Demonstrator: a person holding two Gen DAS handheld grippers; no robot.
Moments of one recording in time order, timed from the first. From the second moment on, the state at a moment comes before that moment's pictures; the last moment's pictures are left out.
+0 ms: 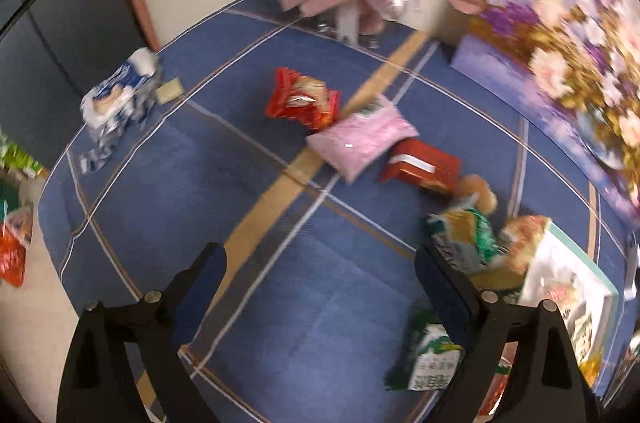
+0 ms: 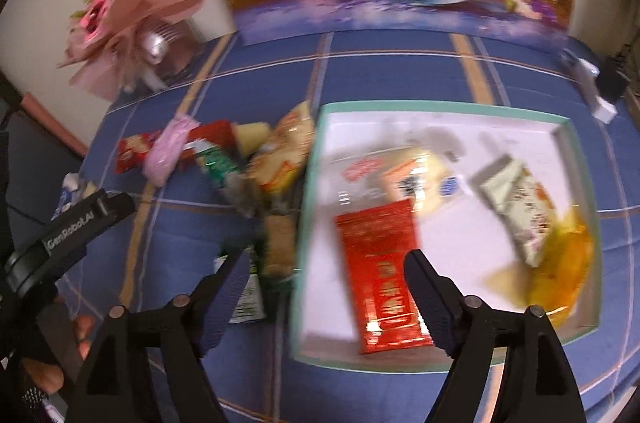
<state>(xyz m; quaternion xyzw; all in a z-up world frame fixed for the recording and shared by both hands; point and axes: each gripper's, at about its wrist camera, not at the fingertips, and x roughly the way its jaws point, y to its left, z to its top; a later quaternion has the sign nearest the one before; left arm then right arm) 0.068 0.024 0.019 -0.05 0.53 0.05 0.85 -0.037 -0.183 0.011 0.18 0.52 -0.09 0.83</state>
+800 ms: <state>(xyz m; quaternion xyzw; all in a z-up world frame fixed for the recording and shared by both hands) 0.069 0.013 -0.009 -0.10 0.58 0.00 0.81 -0.013 -0.173 -0.015 0.16 0.54 -0.10 0.82</state>
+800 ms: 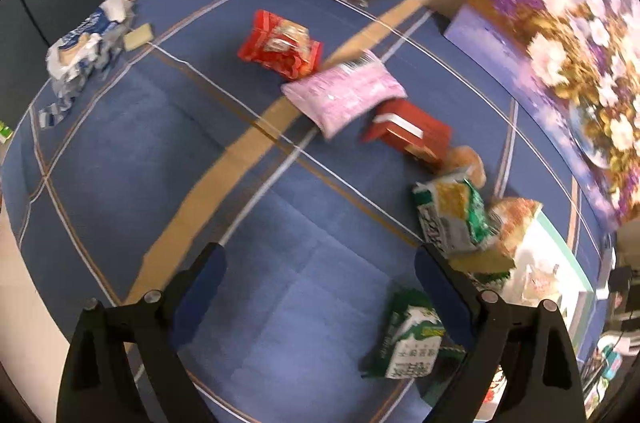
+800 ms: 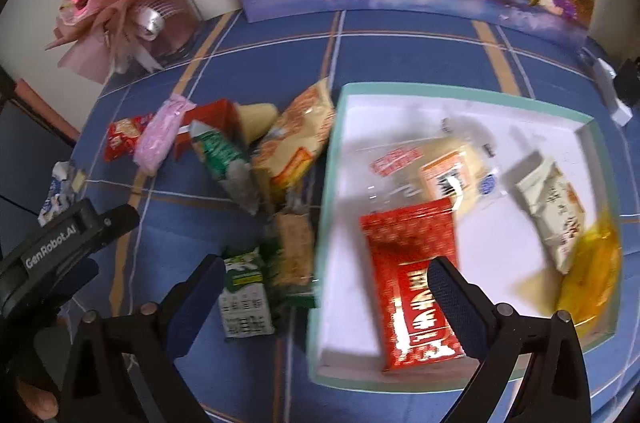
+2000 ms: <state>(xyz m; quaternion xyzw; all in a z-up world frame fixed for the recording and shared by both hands) 0.037 -0.062 -0.057 -0.03 0.67 -0.09 0.74 -0.030 -0.230 -0.012 0.19 0.55 -0.18 0.80</state>
